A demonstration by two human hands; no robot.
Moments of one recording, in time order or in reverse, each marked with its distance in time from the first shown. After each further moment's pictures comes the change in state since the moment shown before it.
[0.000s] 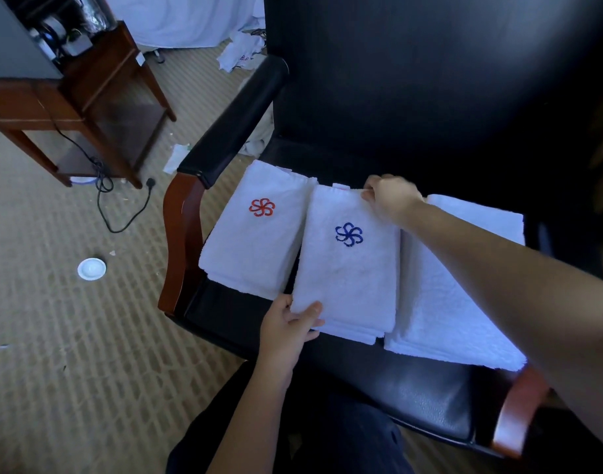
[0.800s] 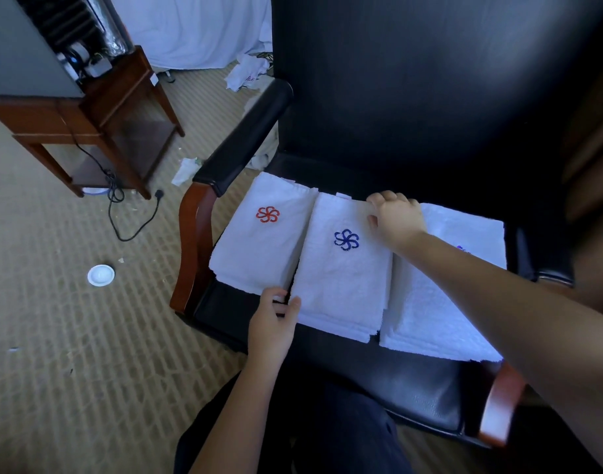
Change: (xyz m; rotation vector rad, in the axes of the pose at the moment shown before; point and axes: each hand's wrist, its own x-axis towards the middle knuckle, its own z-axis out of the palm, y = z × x) left_hand 0.004 -0.003 -0.023 0.451 0.170 0.152; right_hand -0.052 -0.003 0.004 -0.088 0.184 -0.020
